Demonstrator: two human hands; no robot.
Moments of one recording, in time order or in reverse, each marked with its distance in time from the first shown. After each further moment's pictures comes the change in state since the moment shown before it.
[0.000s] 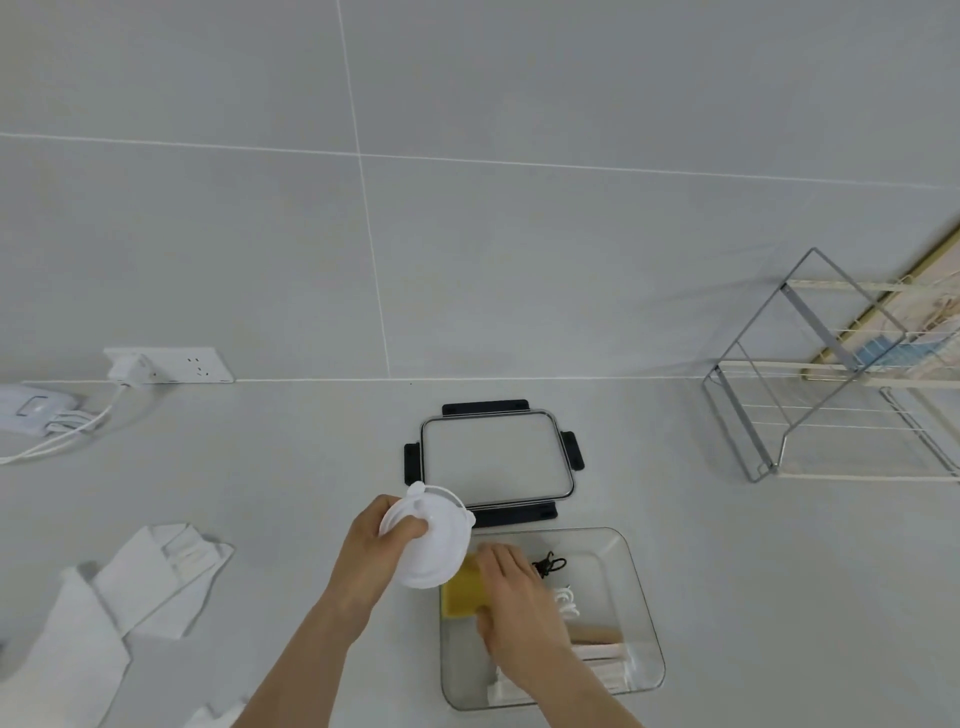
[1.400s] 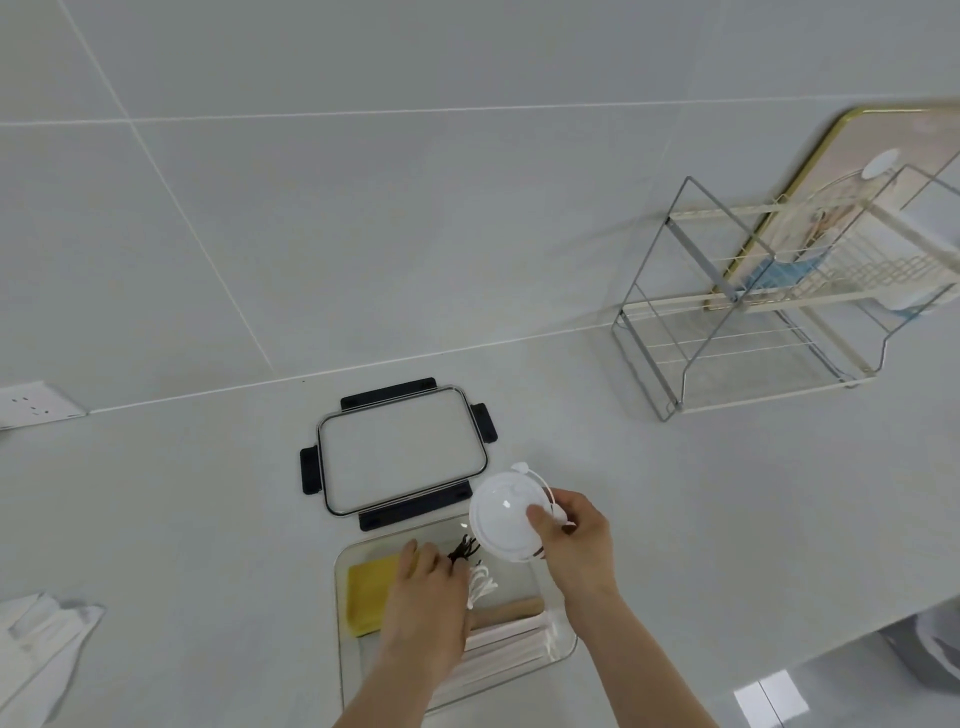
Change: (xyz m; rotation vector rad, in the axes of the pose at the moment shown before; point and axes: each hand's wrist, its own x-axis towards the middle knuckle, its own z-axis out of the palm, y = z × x) left_hand -0.011 -0.054 0.155 1.526 -0.342 0.586; right_hand -0.029 0.120 -0.060 1.207 0.589 0.781
